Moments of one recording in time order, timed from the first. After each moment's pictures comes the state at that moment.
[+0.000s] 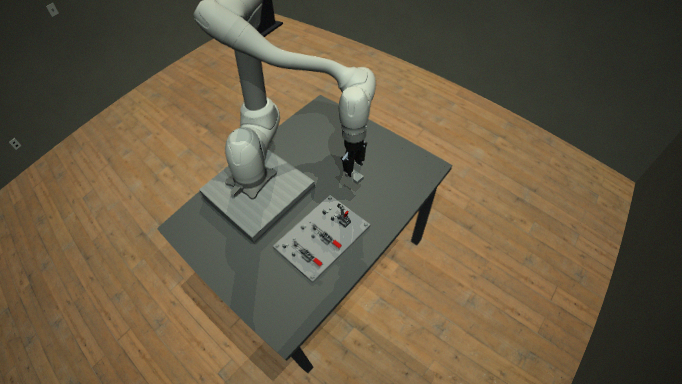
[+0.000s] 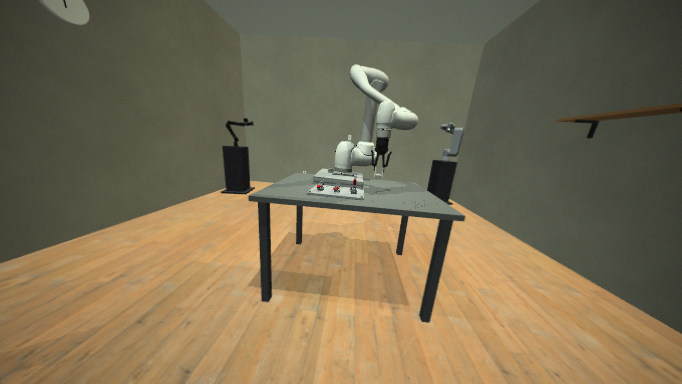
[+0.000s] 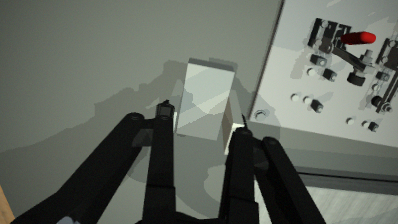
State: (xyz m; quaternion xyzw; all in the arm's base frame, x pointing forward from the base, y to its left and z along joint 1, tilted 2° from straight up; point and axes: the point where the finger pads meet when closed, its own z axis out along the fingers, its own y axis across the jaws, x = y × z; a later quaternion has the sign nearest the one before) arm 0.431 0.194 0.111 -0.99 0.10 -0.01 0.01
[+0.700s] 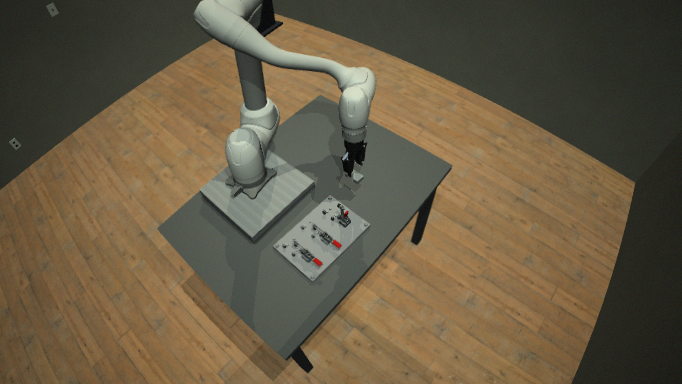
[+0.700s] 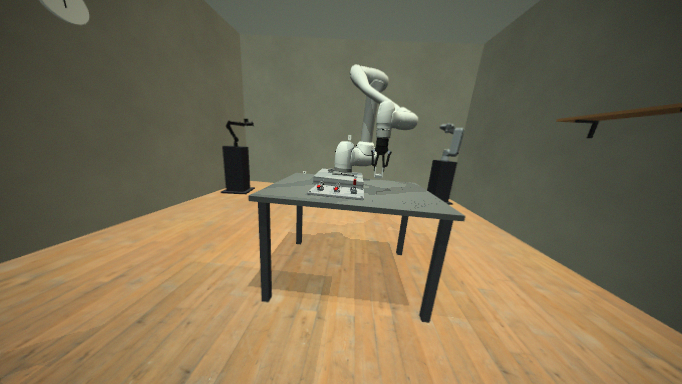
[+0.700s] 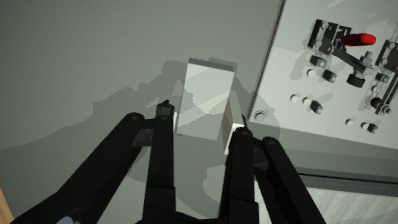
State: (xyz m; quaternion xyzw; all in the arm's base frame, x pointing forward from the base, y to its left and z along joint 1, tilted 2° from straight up) arm 0.431 0.194 0.111 -0.99 0.10 -0.01 0.01
